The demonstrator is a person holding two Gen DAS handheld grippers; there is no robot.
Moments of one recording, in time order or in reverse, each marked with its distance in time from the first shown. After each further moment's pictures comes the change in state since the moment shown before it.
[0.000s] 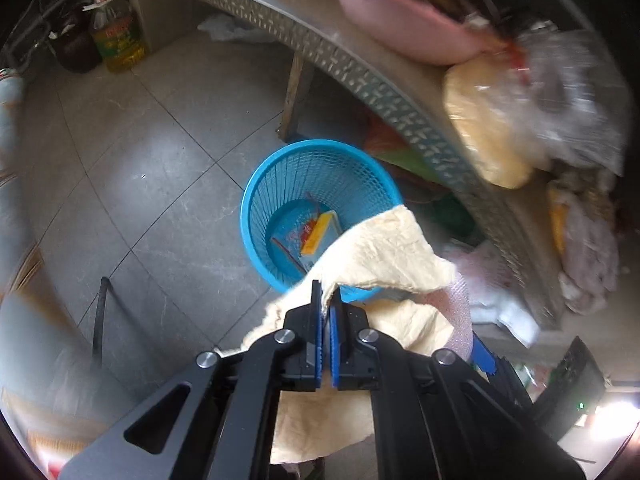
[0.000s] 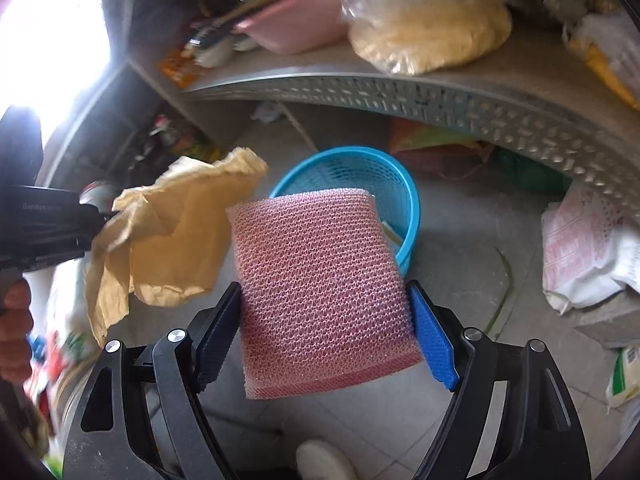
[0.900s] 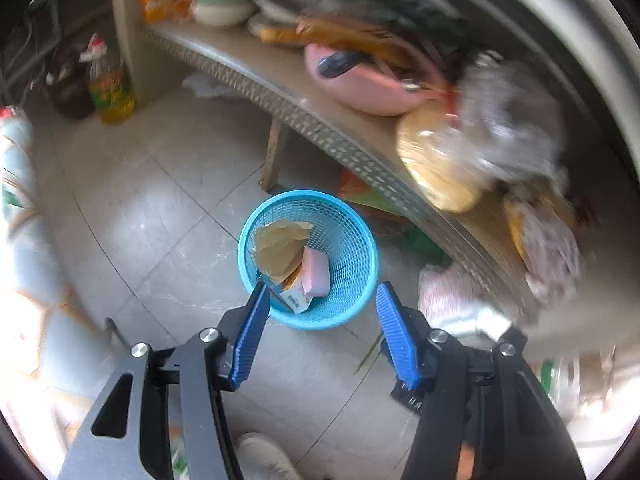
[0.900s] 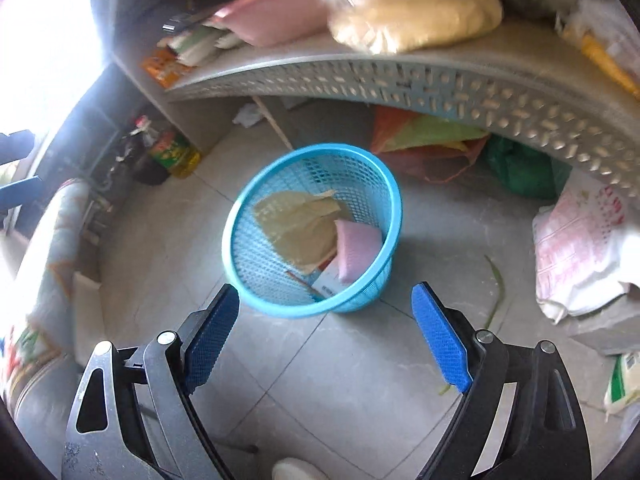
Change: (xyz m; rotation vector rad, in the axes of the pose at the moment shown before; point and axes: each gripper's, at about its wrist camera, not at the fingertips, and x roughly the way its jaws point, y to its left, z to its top) left arm -0.104 -0.002 -0.044 0.121 -0.208 -0.076; right arm -0.027 -0.002 -0.039 -0.051 -0.074 -0.035
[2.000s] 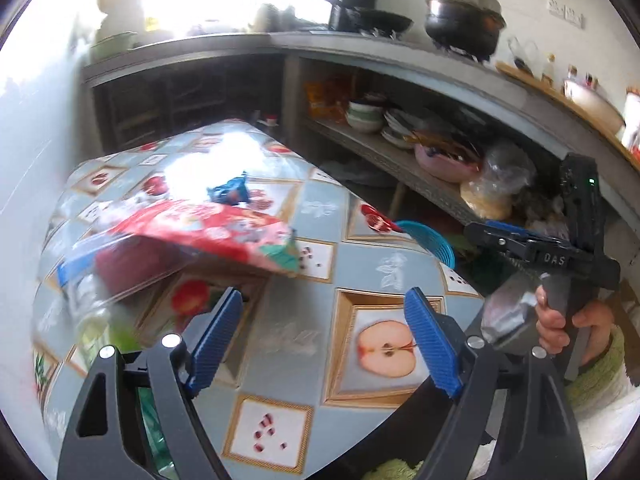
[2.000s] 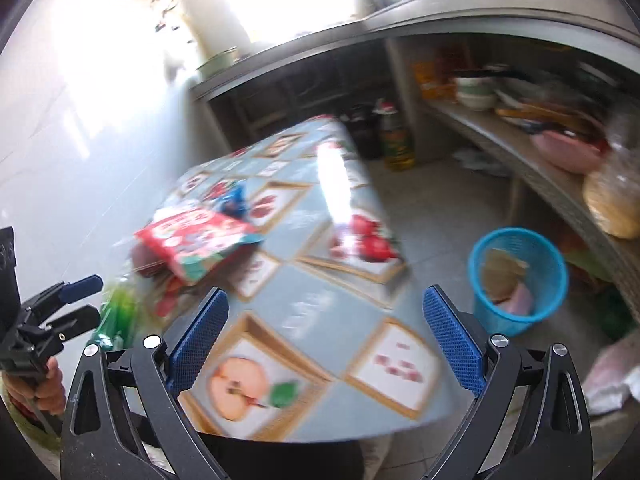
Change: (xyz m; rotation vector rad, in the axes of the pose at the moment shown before) left arm -0.290 0.078 -0.367 -0.170 -0.474 0.305; right arm -0.192 0.229 -0.083 -0.604 0.001 0.477
